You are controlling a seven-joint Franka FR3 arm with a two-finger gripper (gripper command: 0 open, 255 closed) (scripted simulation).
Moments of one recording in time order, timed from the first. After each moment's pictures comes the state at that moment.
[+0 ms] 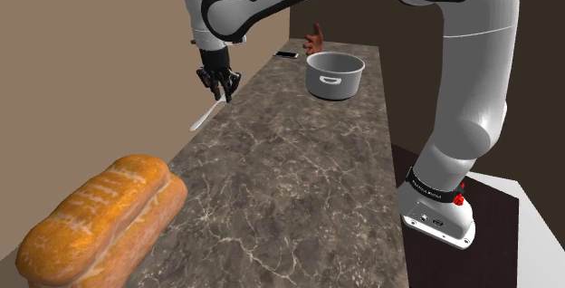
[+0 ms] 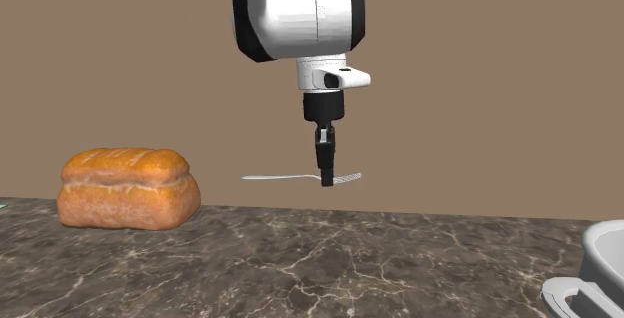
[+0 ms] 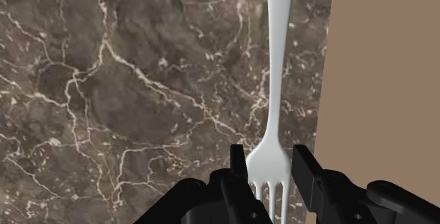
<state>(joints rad) -0.05 0.36 0.54 -1.65 -0.27 1.97 1.73</state>
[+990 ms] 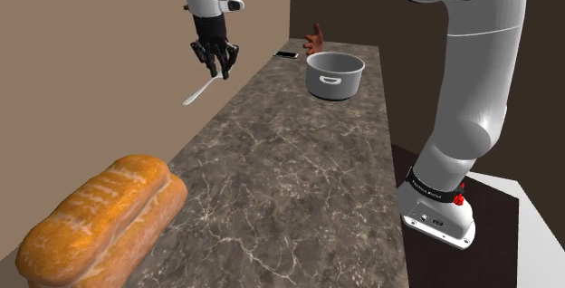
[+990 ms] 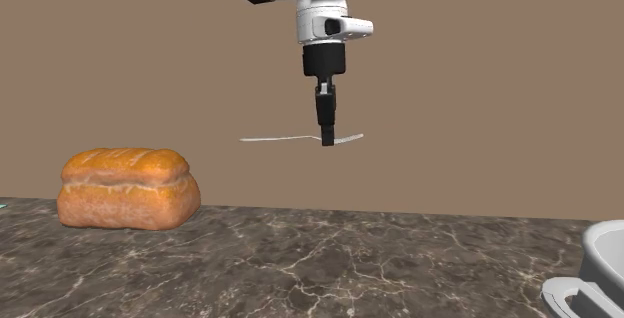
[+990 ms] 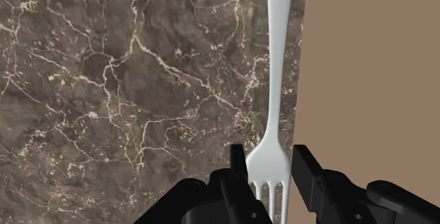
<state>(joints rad) -0.04 0.32 0.55 -1.50 -0.24 1.79 1.70</state>
